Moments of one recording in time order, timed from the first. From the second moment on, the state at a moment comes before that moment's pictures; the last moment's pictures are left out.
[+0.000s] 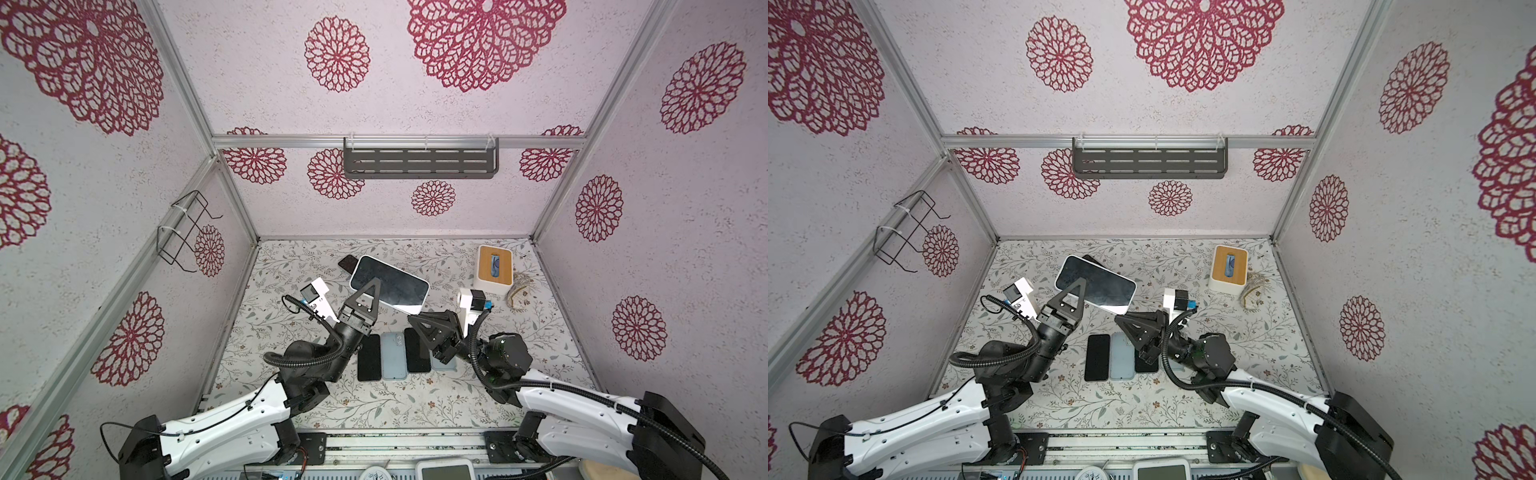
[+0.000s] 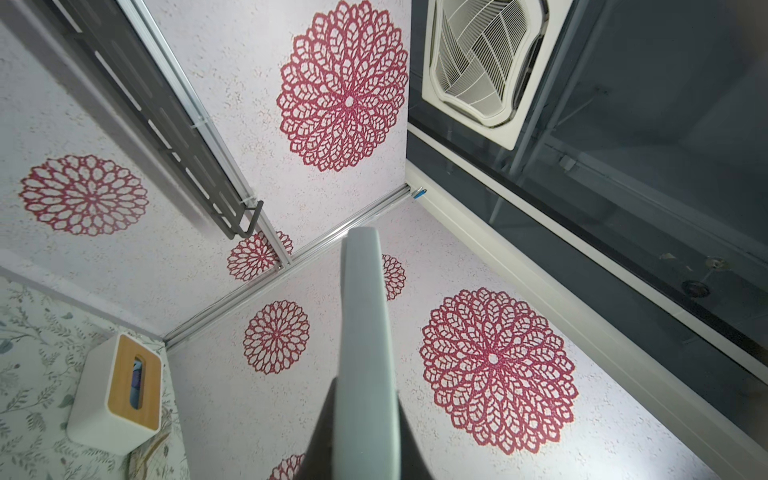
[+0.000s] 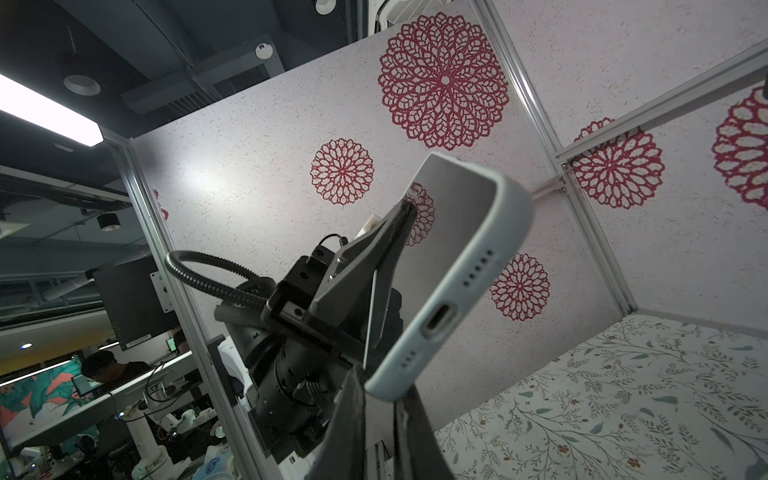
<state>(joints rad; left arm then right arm) -1.02 0.91 0.63 0.77 -0.41 -0.97 0.93 1.05 0.48 1.09 -0.31 0.66</state>
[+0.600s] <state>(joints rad) -1.02 0.83 0.73 0.38 -0.35 -1.00 0.92 0.88 0.51 0.65 -0.25 0.29</state>
